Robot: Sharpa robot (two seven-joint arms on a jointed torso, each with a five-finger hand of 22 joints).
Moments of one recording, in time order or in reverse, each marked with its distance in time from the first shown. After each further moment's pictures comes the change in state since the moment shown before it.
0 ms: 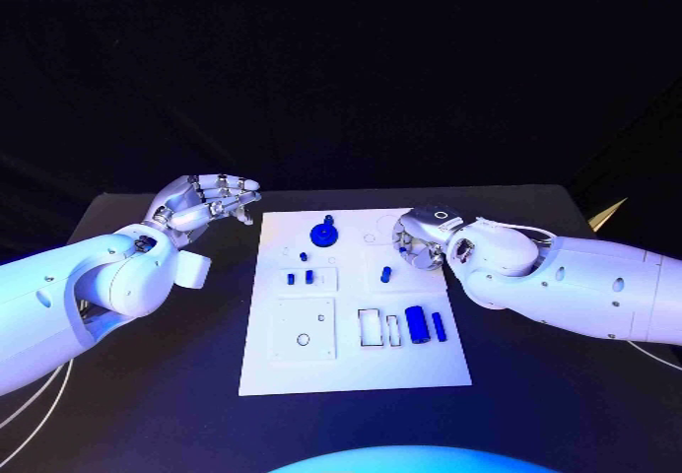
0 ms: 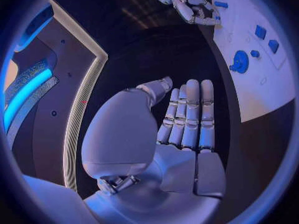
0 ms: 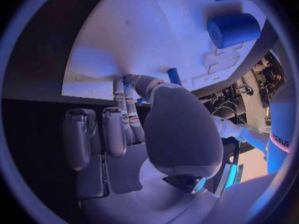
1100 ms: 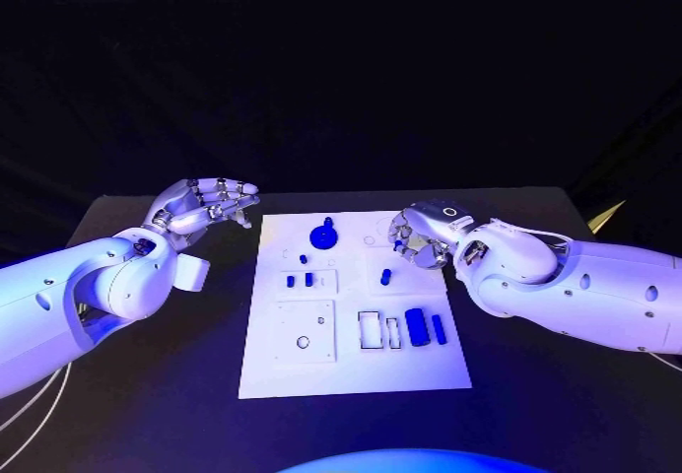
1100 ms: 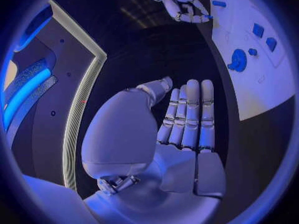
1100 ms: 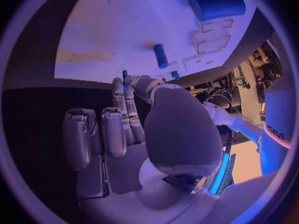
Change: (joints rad) left arm -0.003 -0.002 0.000 -0.005 0.001 -0.001 -0.005; left_hand 0.000 0.000 0.000 0.000 0.000 -0.004 0.004 0.004 0.000 -0.012 0.005 0.000 -0.001 -0.007 0.000 -0.012 -0.005 0.000 -0.004 0.004 -0.008 -0.004; right arm 0.019 -0.074 0.002 0.141 0.013 -0.119 0.000; right_hand -0.008 0.008 0.013 -0.006 -0.003 -0.002 0.001 0.007 0.015 0.011 0.005 -0.012 -0.006 0.000 0.000 0.000 0.000 0.000 -0.004 -0.004 0.003 0.001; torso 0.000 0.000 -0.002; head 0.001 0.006
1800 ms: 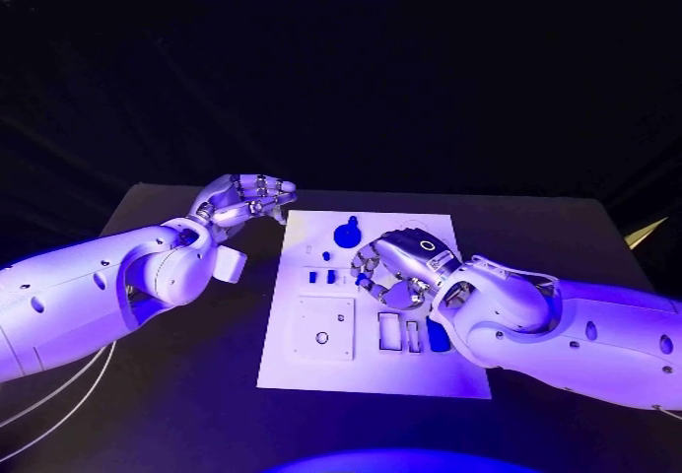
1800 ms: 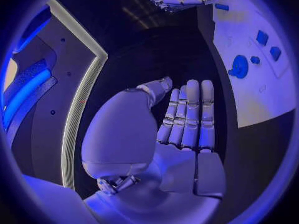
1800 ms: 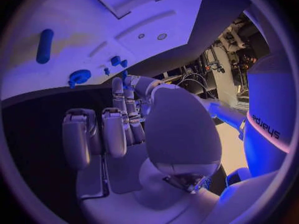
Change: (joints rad) left arm -0.010 0.031 0.000 0.002 0.004 -0.011 0.001; left_hand 0.000 0.000 -0.003 -0.003 0.000 0.000 0.000 0.000 0.000 -0.004 0.004 0.000 -0.001 -0.004 0.004 0.000 0.000 0.000 0.000 0.000 0.000 -0.001; right arm -0.057 0.103 -0.002 0.149 0.027 -0.061 0.036; right_hand -0.003 0.002 0.002 -0.003 0.003 0.001 -0.004 0.004 0.003 0.001 0.001 -0.004 -0.002 -0.004 -0.004 0.004 0.000 0.000 0.000 0.000 0.000 0.000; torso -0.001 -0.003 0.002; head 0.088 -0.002
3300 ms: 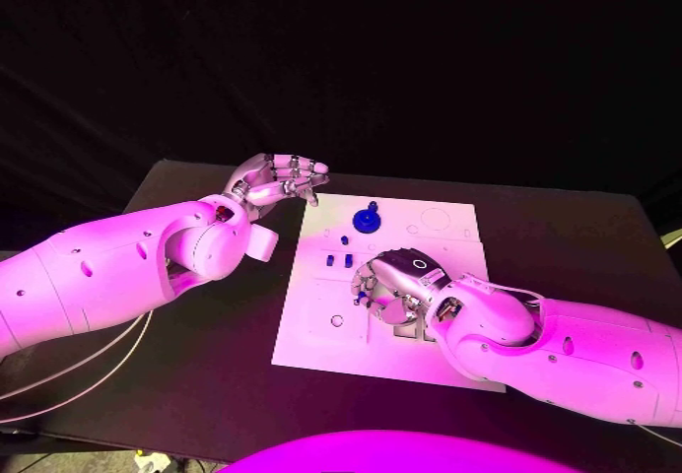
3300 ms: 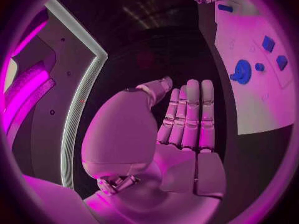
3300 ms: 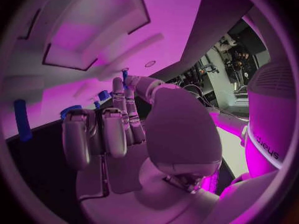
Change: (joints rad) left arm 0.000 0.032 0.000 0.000 0.006 -0.028 -0.002; left_hand 0.000 0.000 0.000 0.000 0.000 0.000 0.000 0.000 0.001 -0.004 -0.004 0.000 0.000 0.000 0.000 -0.004 -0.002 0.000 0.000 0.000 -0.007 -0.002; right arm -0.082 0.105 -0.016 -0.092 0.004 0.051 0.010; right_hand -0.008 -0.008 0.001 -0.004 -0.006 -0.001 0.001 0.000 0.004 0.005 -0.001 -0.008 -0.001 0.000 0.000 0.000 0.000 0.000 0.000 0.000 -0.004 0.000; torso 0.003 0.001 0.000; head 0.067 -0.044
